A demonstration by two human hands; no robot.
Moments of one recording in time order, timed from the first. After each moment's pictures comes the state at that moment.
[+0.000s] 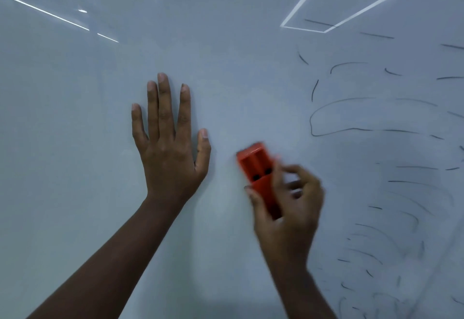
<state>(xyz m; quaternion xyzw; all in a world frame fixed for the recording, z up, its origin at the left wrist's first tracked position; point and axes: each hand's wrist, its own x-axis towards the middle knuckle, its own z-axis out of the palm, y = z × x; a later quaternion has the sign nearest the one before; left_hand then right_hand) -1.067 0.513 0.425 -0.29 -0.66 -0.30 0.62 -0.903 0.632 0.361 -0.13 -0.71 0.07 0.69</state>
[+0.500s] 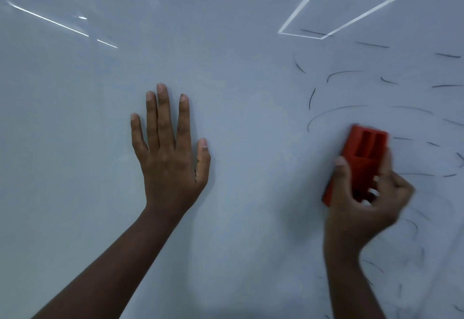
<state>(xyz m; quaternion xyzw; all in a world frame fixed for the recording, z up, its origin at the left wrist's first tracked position) -1.066 0.517 0.421 -0.29 -0.66 -0.30 0.62 -0.870 0.703 0.401 -0.23 -0.49 0.21 0.82</state>
